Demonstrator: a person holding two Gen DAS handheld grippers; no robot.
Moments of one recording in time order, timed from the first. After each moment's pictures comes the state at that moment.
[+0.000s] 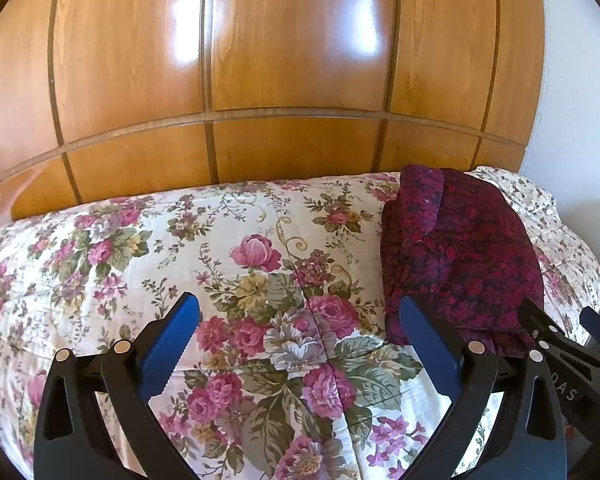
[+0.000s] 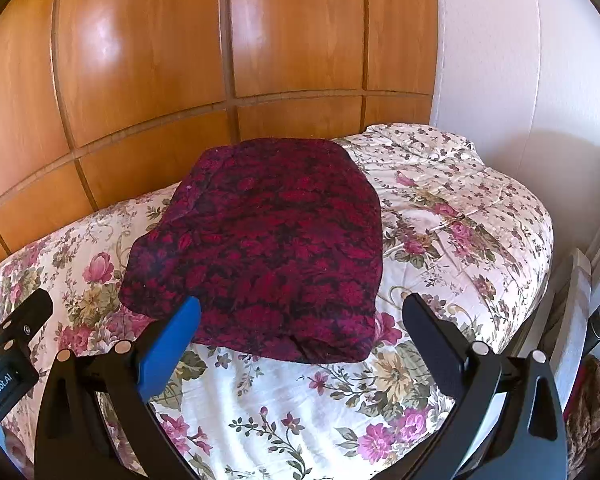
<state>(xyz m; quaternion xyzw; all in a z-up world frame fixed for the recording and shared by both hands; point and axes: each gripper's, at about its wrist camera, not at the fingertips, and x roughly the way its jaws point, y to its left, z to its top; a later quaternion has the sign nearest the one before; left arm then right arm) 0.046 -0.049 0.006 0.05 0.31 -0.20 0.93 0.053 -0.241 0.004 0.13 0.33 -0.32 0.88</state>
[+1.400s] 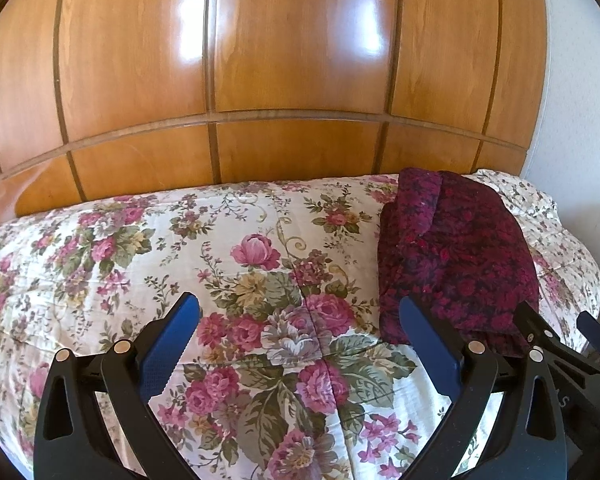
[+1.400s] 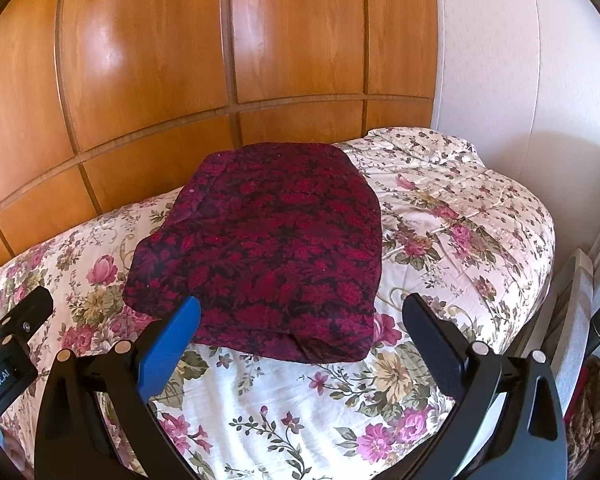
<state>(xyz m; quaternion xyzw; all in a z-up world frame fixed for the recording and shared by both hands) 0.037 -0.055 0.010 0.04 0.31 -0.17 0.93 0.046 -0.238 0.008 0.13 0.32 -0.32 0.88</state>
